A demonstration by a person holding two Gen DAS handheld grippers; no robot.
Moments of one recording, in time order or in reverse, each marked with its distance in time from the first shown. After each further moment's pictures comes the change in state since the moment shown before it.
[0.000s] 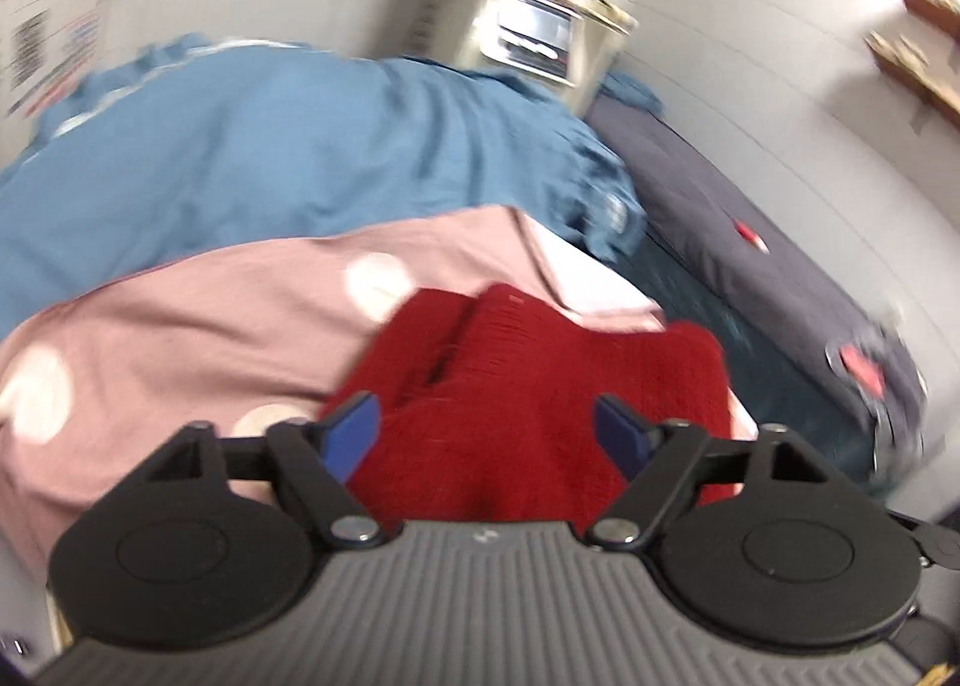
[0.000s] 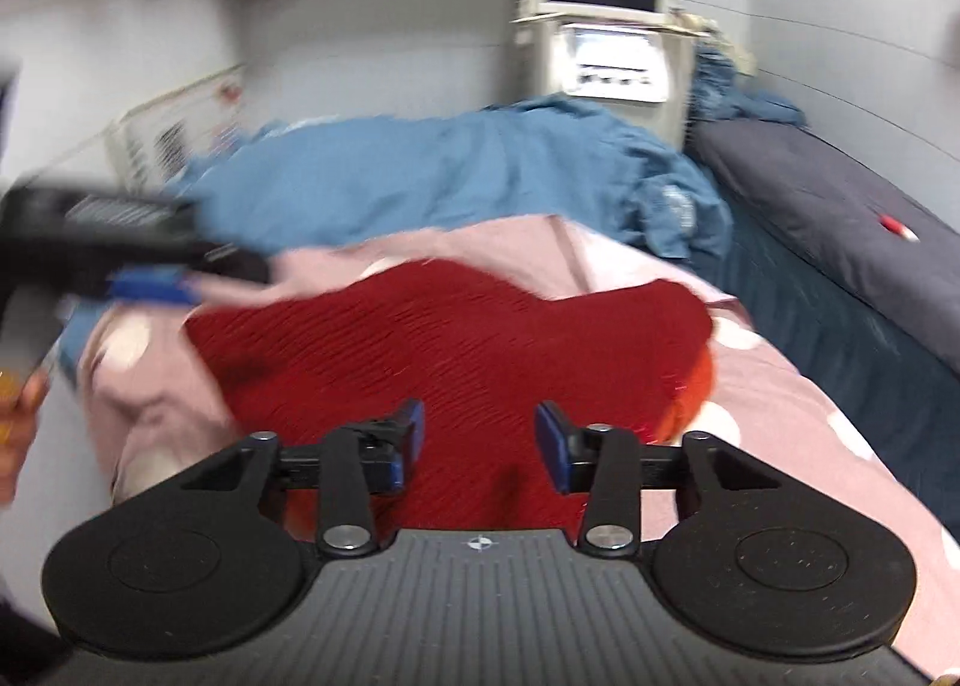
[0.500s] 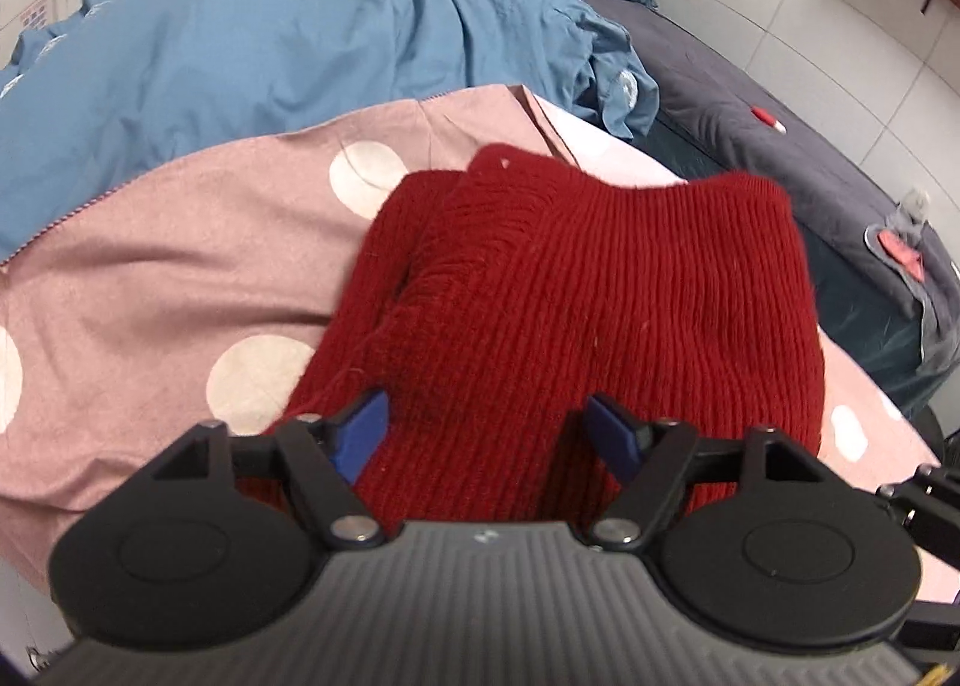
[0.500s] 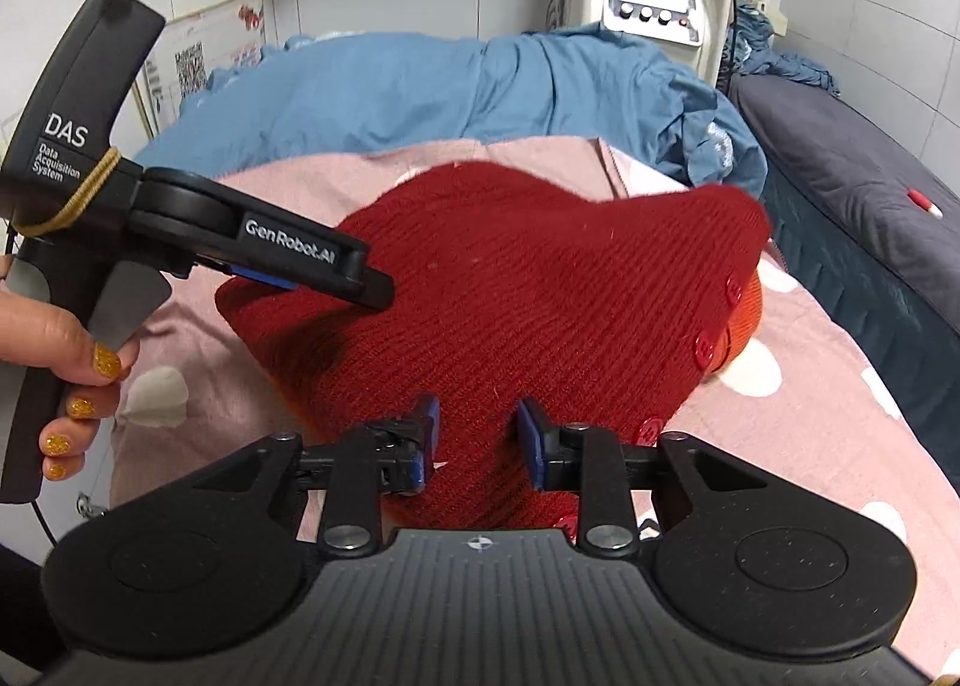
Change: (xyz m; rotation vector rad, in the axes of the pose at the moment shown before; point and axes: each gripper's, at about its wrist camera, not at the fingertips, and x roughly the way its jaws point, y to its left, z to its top) left arm 0.065 0.005 -0.033 0.104 0.168 0.050; right arm 0.025 0.023 -0.022 -0.033 0.122 0.003
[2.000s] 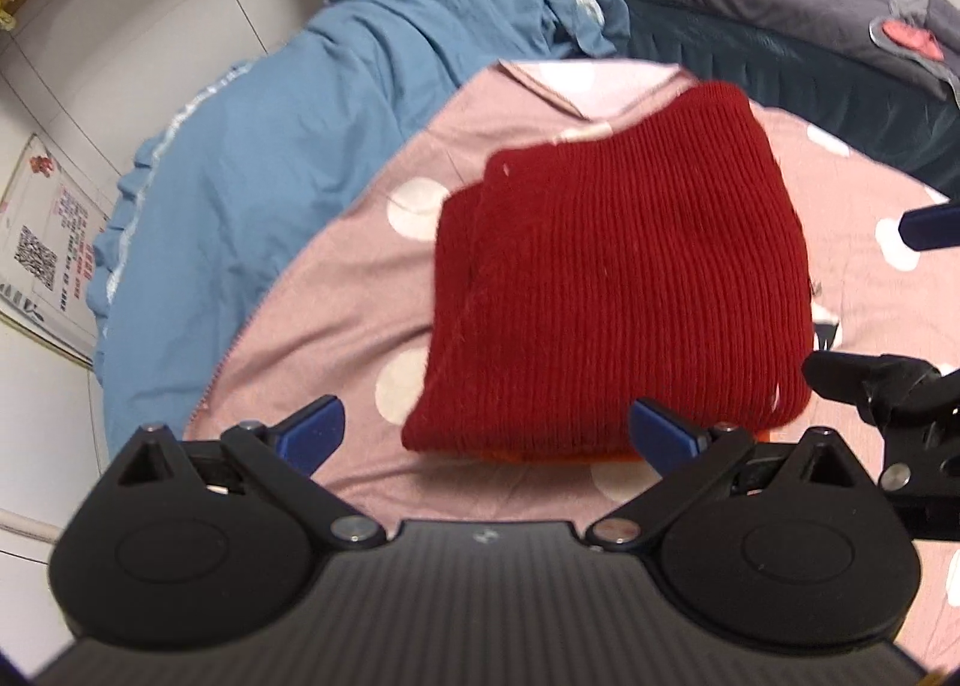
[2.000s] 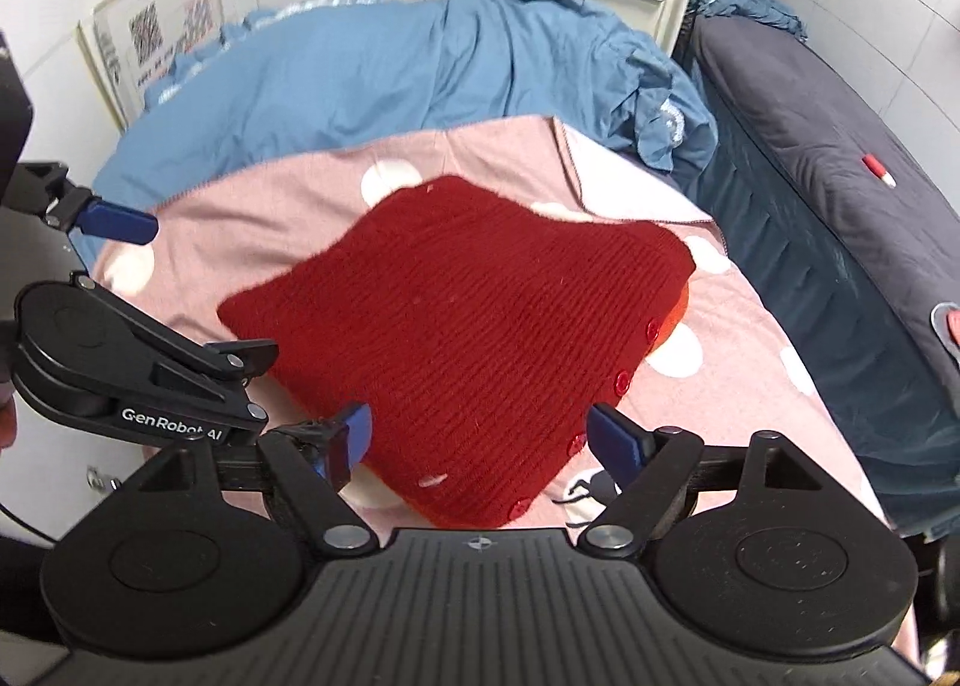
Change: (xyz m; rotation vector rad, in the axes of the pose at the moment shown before) left arm -0.091 -0.063 0.031 0.407 0.184 0.266; right arm -0.047 0.005 0.085 0.019 0.231 -0.097
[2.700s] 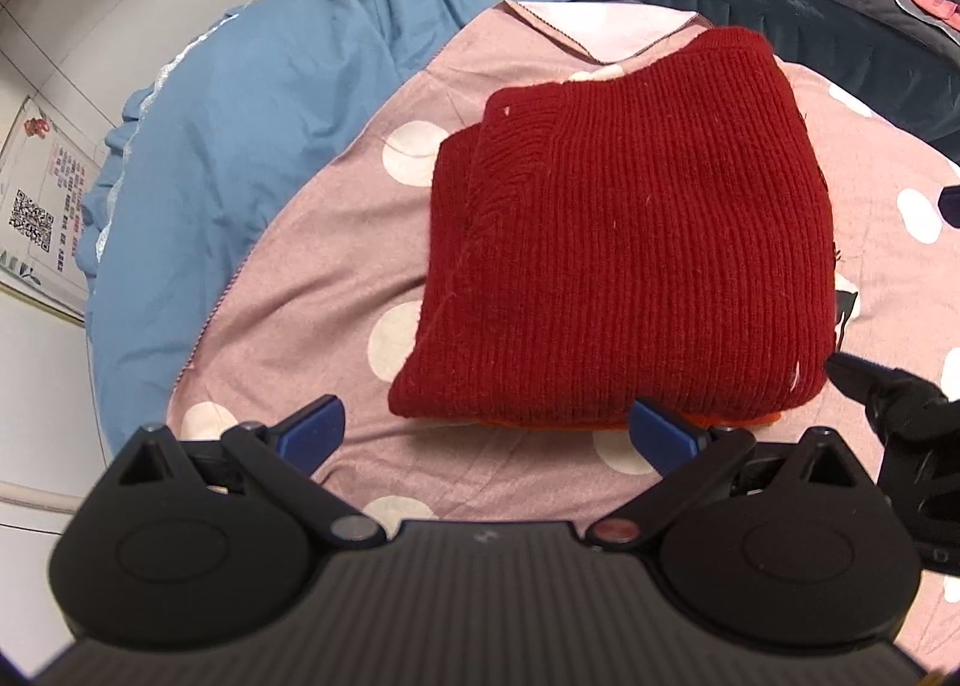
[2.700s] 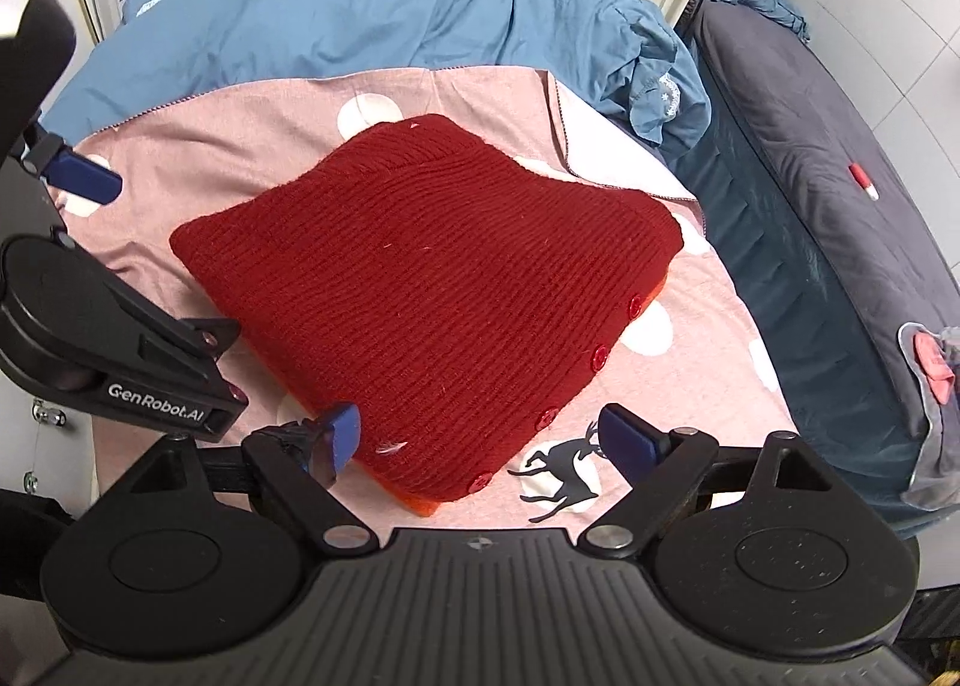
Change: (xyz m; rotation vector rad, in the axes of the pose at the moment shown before) left arm 0.022 -0.005 0.006 -0.017 0.109 0.018; right arm 0.018 0.008 0.002 -0.094 0.095 -0.099
